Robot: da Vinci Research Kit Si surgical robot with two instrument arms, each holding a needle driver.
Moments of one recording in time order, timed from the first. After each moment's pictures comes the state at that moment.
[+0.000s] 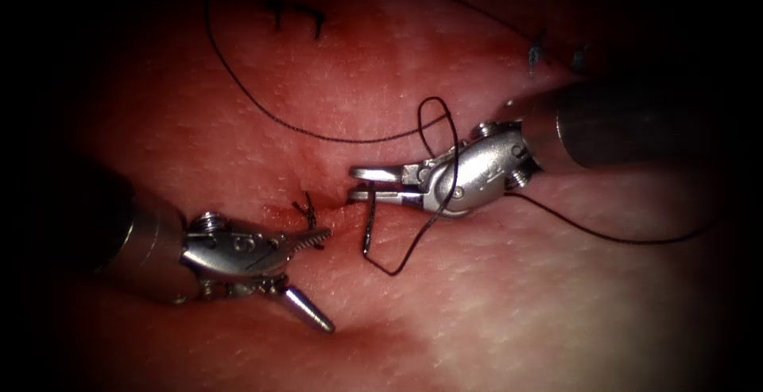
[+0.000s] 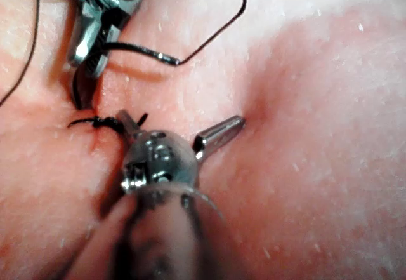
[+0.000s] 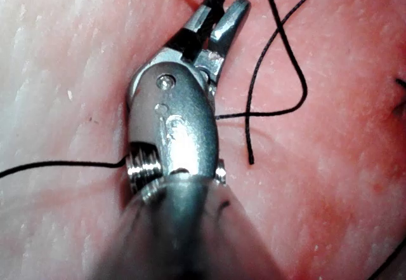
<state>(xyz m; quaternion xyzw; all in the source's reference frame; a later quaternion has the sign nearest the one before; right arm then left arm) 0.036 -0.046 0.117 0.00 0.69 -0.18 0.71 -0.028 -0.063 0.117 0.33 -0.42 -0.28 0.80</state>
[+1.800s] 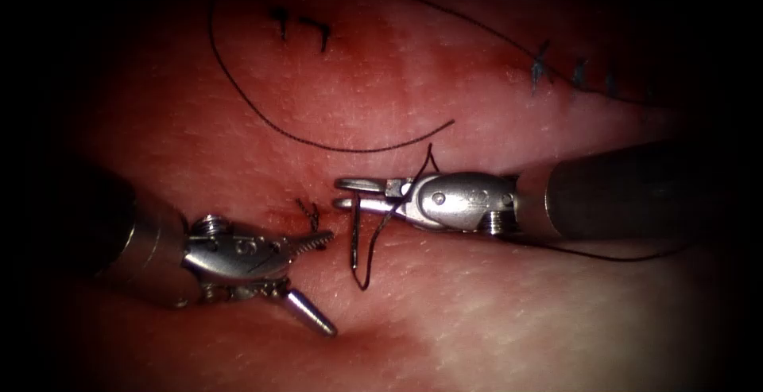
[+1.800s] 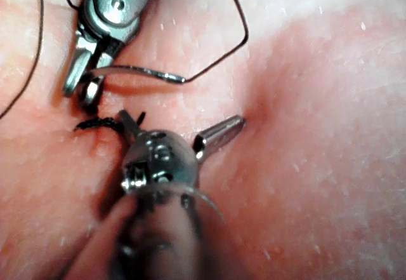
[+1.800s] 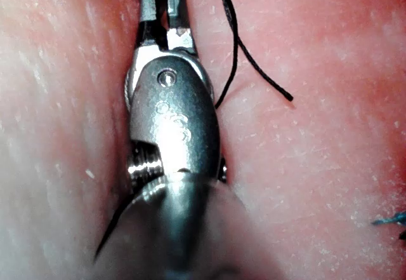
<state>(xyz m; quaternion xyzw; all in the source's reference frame) 0.032 -0.057 0.124 0.23 0.56 -0.08 0.79 -0.027 -0.063 0.117 0.33 -0.42 -0.28 0.80</state>
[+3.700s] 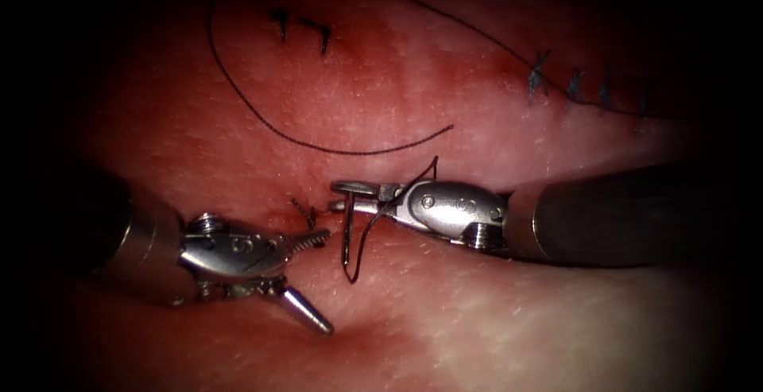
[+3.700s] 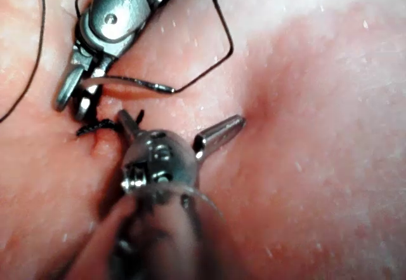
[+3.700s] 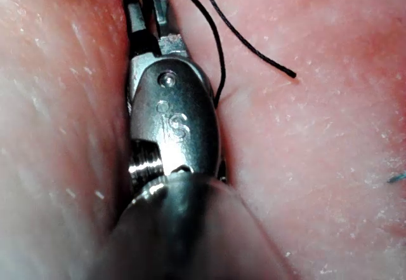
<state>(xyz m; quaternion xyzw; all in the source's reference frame) 0.028 -0.065 0.131 0.36 0.40 -0.10 0.83 -0.027 -0.063 0.116 0.33 -0.42 -0.28 0.80</state>
